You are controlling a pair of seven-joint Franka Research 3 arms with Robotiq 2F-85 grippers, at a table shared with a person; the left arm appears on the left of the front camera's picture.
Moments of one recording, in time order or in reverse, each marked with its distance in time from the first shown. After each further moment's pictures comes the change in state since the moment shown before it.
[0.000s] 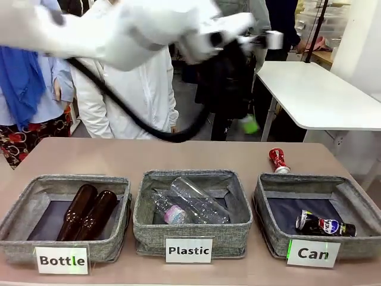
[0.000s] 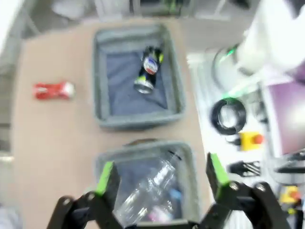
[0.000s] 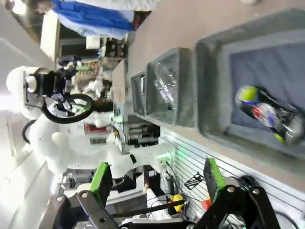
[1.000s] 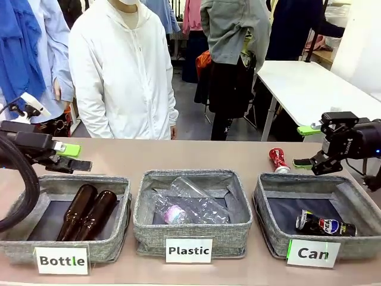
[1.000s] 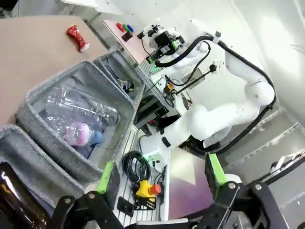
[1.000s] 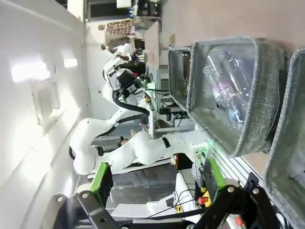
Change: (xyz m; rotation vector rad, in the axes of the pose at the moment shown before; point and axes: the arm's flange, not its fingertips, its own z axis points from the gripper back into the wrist) left arm -0.413 -0.082 0.084 -0.276 -0.781 0.802; right arm 0.050 0.029 -0.149 0.188 0.207 -0.017
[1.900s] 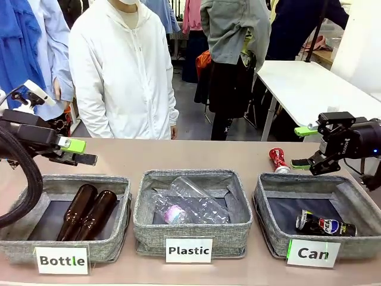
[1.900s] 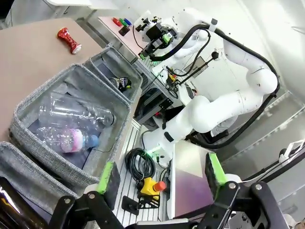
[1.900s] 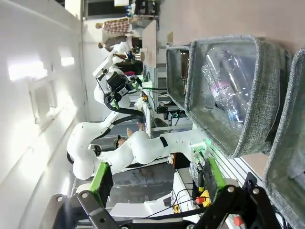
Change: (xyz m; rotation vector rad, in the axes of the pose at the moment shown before) left arm 0.012 -0.027 -0.015 0.015 0.048 -0.084; right arm 0.001 0.002 -0.005 -0.015 0.005 0.007
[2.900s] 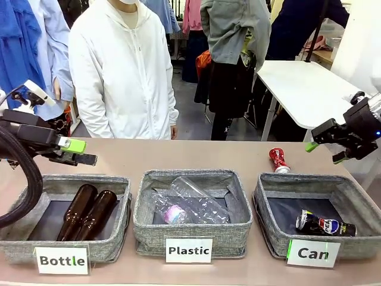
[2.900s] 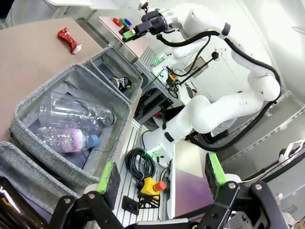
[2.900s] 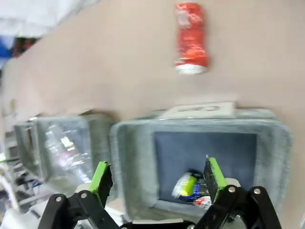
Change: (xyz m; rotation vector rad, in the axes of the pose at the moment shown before) left arm 0.000 0.000 0.000 0.001 0.000 0.001; right arm 0.042 0.025 0.035 -0.868 -0.315 0.109
